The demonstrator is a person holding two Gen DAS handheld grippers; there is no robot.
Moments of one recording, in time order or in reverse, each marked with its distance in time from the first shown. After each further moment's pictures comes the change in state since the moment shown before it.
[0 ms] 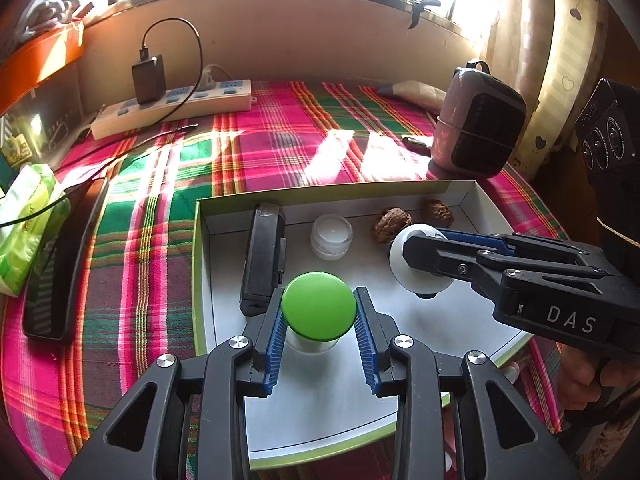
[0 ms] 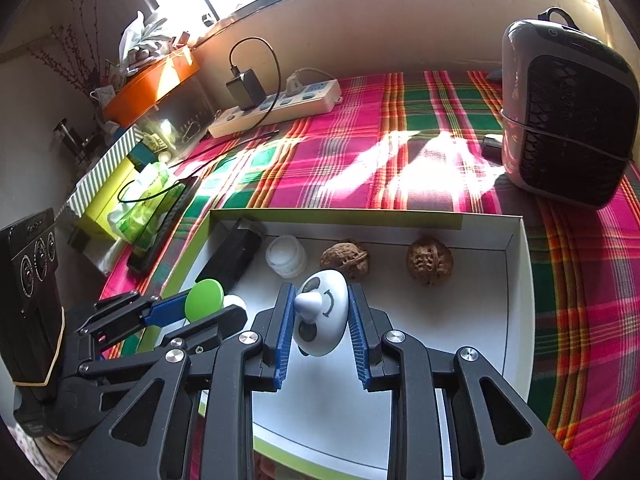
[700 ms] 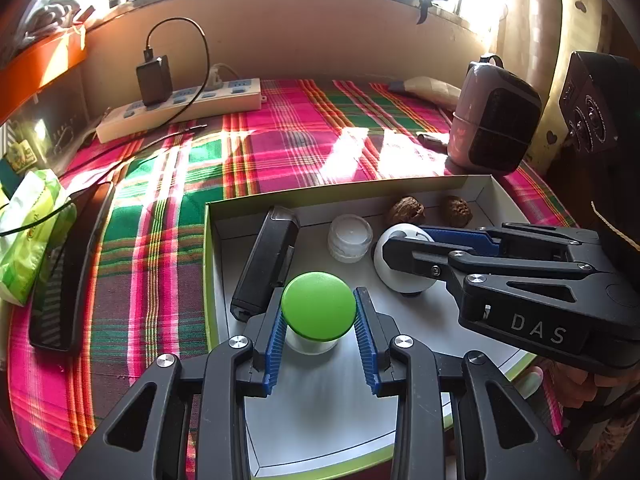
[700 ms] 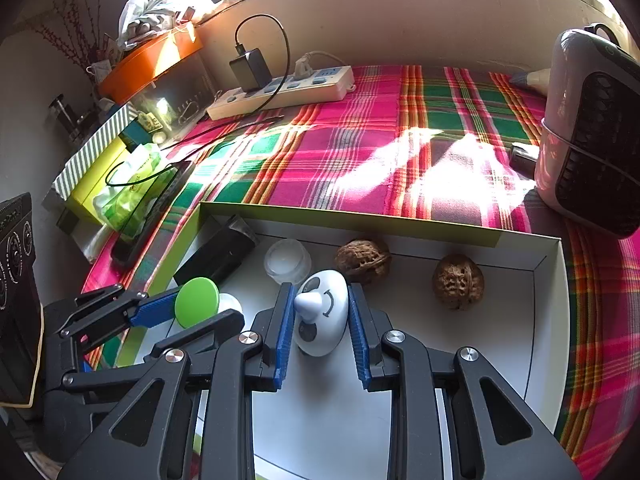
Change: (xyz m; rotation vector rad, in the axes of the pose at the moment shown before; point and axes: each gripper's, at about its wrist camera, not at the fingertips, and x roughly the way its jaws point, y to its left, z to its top) left arm 0.008 0.004 0.003 0.011 0.004 0.040; right arm 0.025 0.010 0.006 -0.064 0.035 -0.036
